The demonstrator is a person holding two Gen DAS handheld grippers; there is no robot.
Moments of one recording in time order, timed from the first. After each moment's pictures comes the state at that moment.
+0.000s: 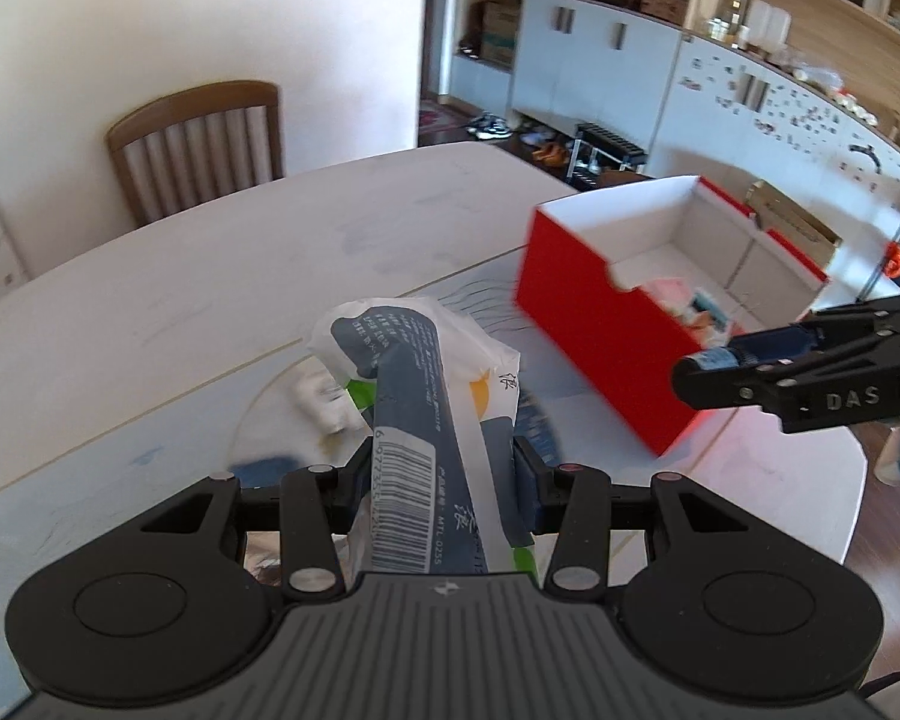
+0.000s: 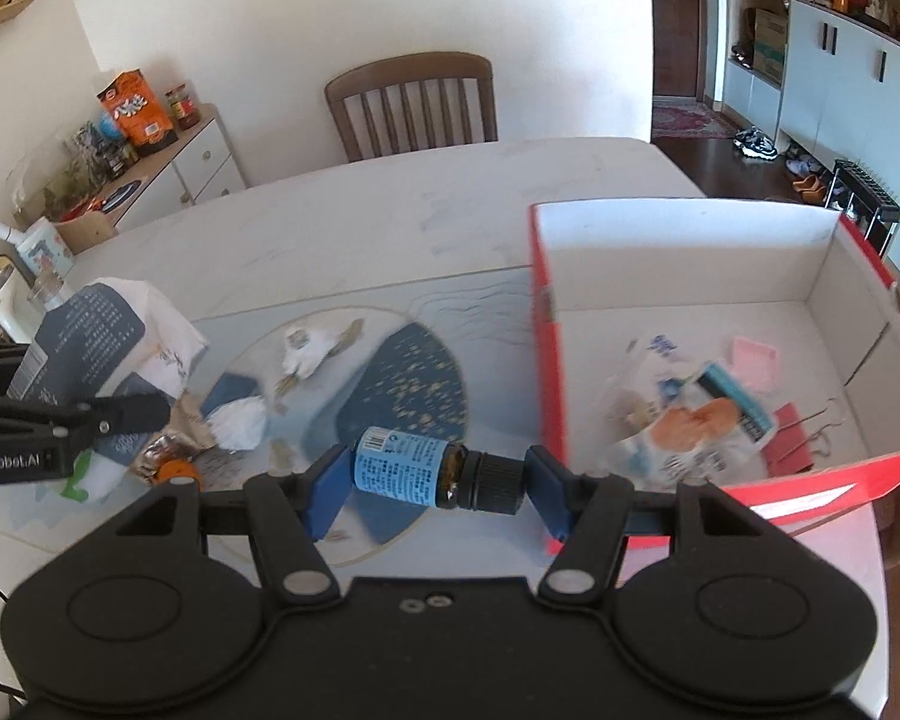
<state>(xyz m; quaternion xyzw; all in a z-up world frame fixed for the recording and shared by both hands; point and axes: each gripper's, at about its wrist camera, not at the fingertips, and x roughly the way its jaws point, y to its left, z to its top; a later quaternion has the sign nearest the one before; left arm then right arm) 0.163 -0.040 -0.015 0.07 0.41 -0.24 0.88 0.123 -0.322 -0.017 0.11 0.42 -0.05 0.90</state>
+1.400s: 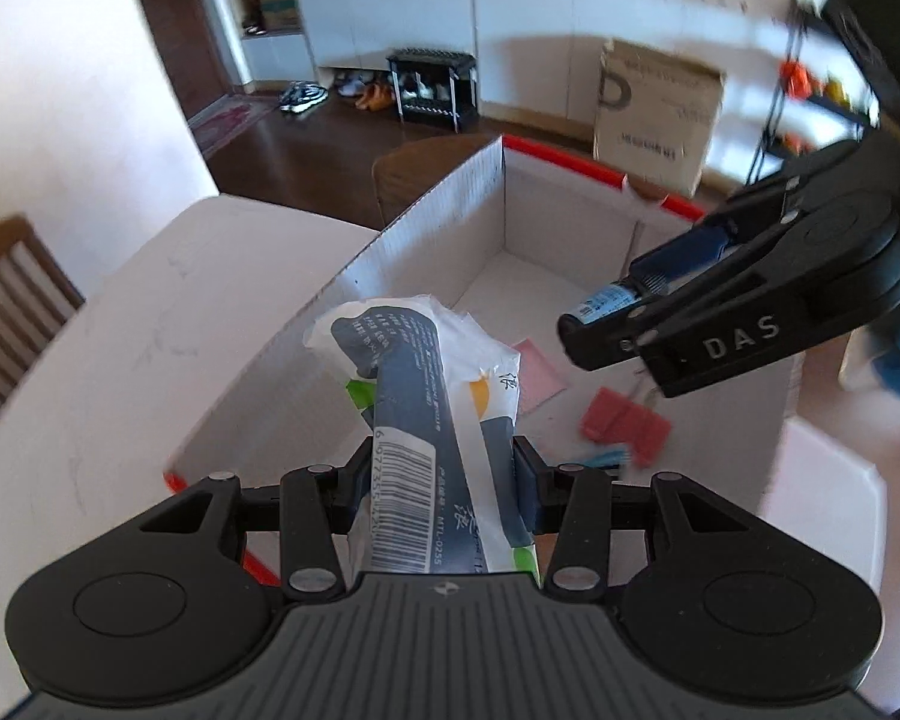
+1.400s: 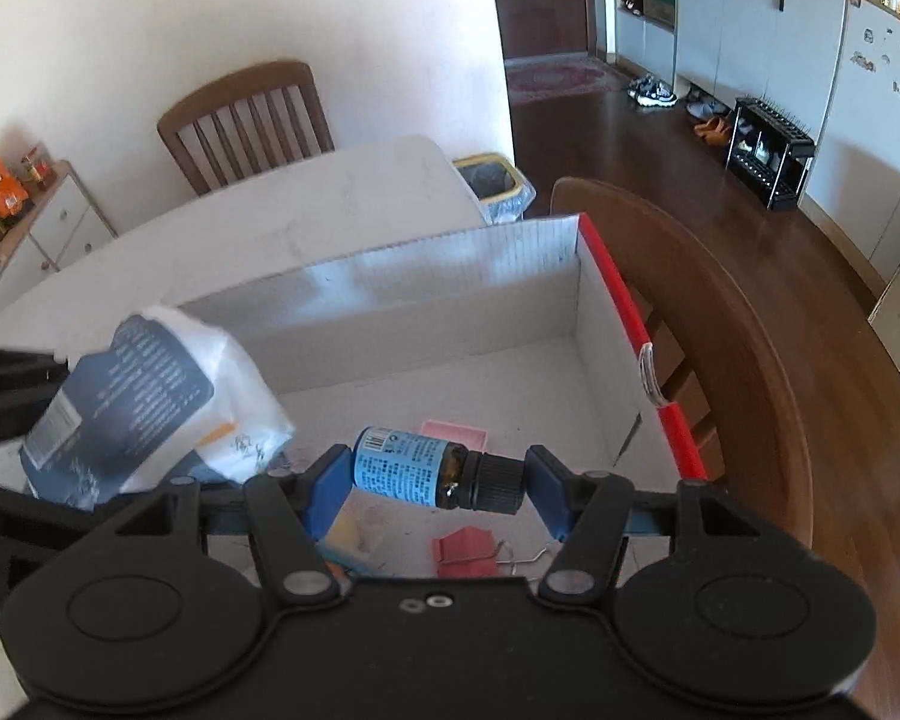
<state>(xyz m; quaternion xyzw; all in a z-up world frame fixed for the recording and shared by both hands) 0.274 -0.312 -0.048 0.26 0.41 -0.37 0.79 0.153 -0.537 -0.047 0.15 0.46 -0.13 0.87</state>
